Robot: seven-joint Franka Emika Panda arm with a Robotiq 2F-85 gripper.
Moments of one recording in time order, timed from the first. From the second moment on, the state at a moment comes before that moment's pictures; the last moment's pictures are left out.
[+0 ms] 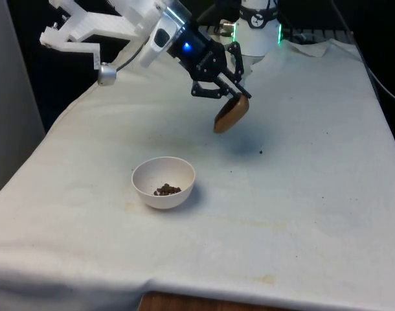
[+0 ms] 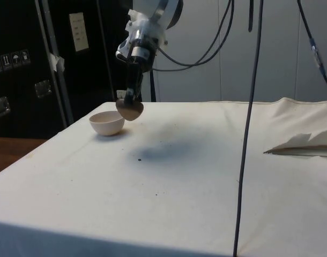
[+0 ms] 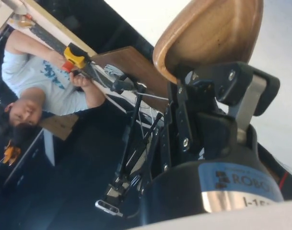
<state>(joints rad) 0.11 0.52 -0.47 -1.86 1.05 1.79 -1.20</state>
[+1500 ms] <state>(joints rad) 0.11 0.44 -0.36 -1.97 0.82 2.04 -1.18</state>
